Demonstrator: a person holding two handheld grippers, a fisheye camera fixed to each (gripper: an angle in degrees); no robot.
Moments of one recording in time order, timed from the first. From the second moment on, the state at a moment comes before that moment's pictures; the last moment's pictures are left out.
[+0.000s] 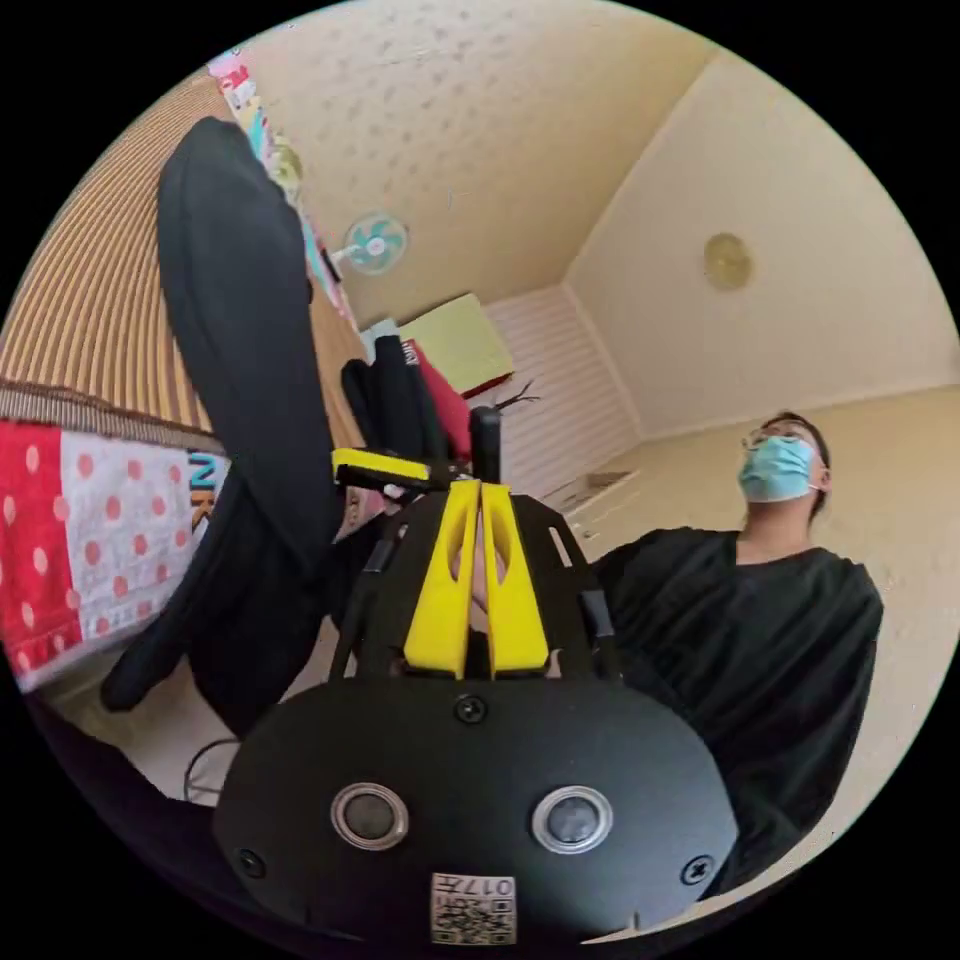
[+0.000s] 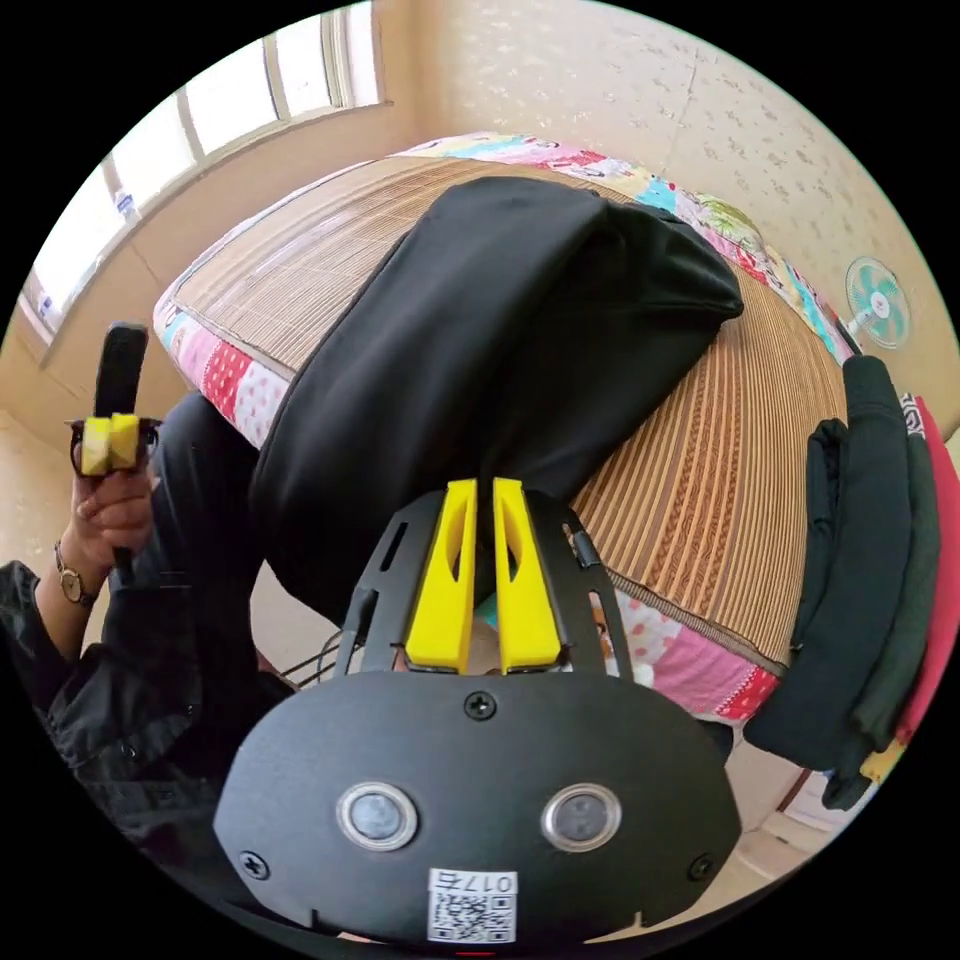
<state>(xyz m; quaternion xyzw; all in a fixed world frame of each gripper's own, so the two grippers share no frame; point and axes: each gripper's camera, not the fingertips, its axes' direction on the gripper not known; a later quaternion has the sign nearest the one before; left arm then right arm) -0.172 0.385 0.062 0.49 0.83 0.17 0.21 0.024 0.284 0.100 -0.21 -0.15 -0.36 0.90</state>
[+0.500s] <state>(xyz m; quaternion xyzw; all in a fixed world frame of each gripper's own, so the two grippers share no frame) -0.104 0.299 0.025 0.30 0.70 0.10 0.64 0.133 0.248 0.008 -0.14 -0.38 -0.19 0.90</state>
